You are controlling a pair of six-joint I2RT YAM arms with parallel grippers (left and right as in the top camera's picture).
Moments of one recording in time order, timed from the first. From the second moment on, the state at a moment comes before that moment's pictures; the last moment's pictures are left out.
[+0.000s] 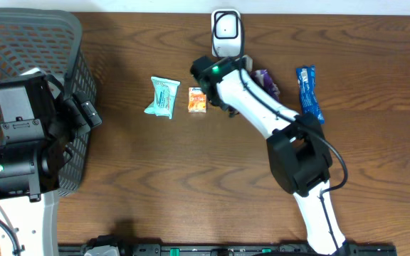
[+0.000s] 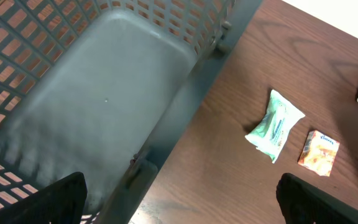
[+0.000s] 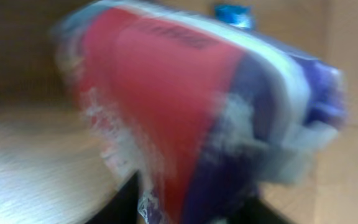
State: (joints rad) left arm 0.12 1.12 1.41 -1.16 -0.14 -0.33; right arm 0.63 2.31 1.93 -1.30 0.76 0.55
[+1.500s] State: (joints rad) left arm 0.12 1.12 1.41 -1.16 -0.14 -0.33; right arm 0.13 2.31 1.75 -0.90 -0.72 -0.06
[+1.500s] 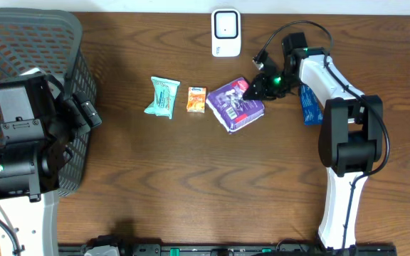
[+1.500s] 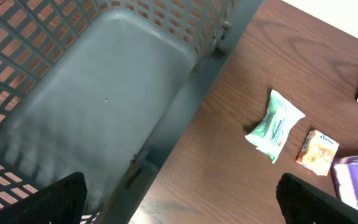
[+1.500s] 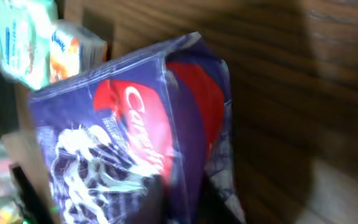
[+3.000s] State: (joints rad) left arm 0.12 1.12 1.41 -1.16 -0.14 -0.33; right arm -0.06 2.27 1.84 -0.95 -0.24 0.33
